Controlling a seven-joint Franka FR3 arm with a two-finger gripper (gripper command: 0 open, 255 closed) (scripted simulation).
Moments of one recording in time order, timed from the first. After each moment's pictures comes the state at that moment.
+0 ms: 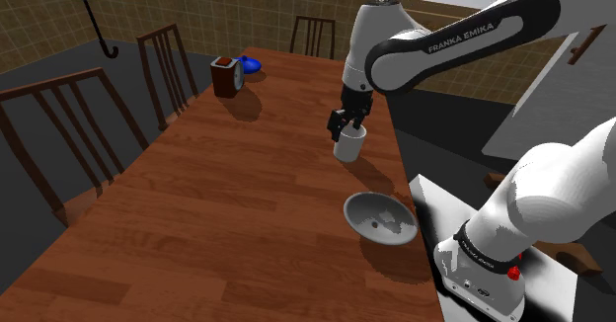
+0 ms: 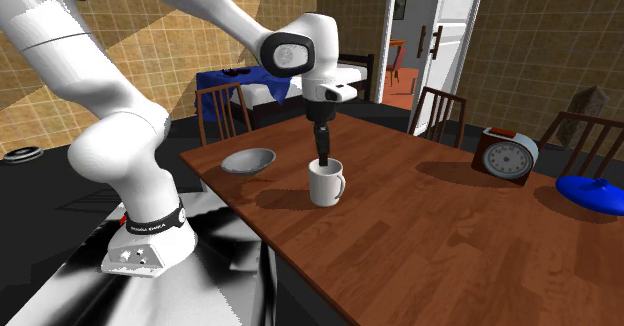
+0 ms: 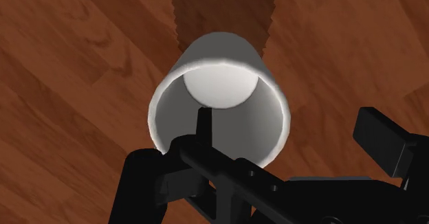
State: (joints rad) arm 0.06 -0.31 0.13 -2.54 -0.02 2.26 0.22
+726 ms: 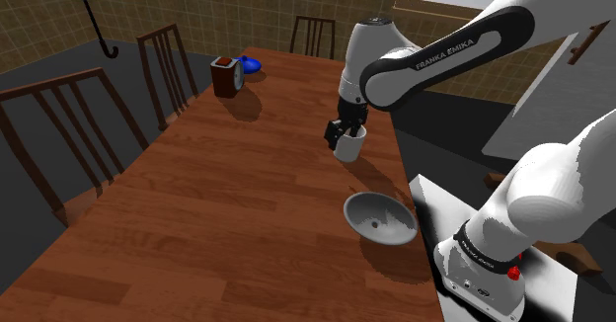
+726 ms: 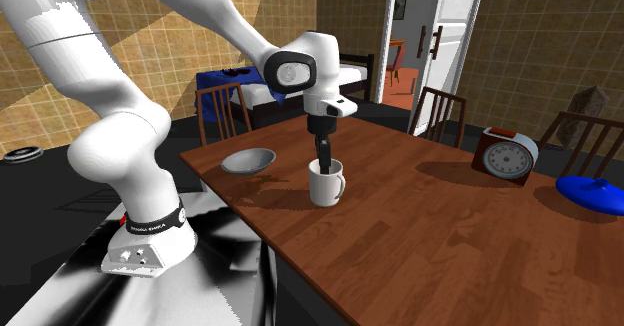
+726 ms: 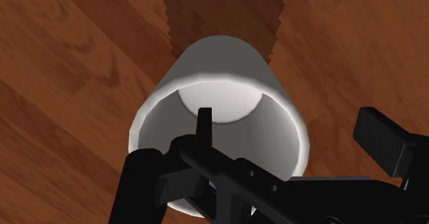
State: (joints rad) arm 0.05 -0.24 0.13 -2.57 -0.03 2.36 0.23
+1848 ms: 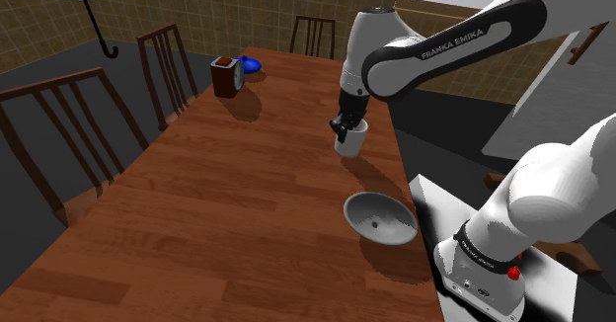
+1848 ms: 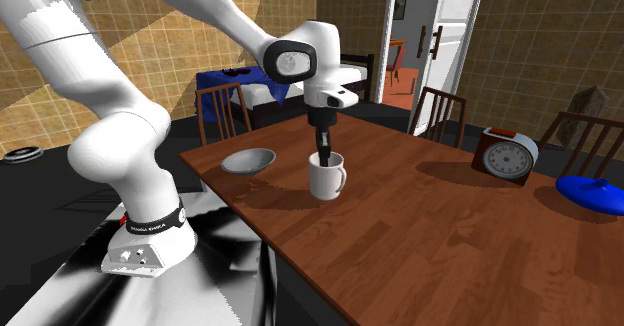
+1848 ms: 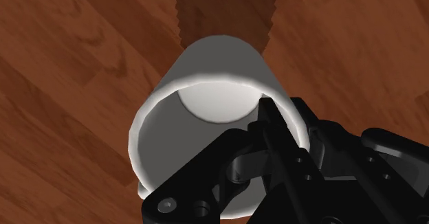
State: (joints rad) arm 0.05 -0.27 0.13 -2.54 -0.03 2.30 0.22
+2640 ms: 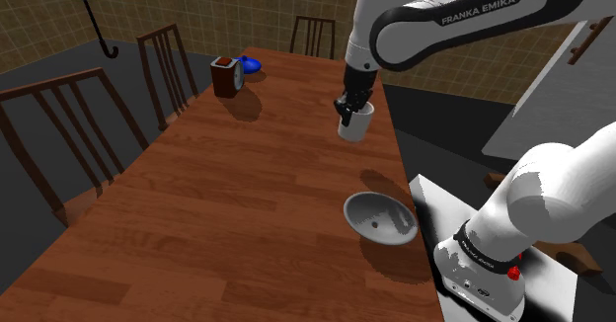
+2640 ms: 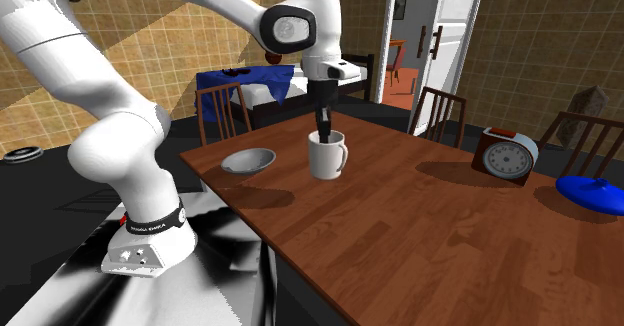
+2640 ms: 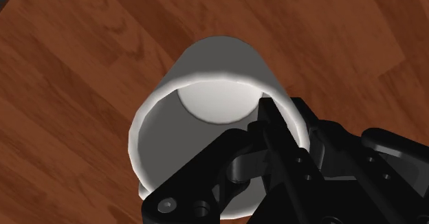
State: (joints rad) arm 0.06 -0.36 0.12 -2.45 -0.01 2.12 0.21
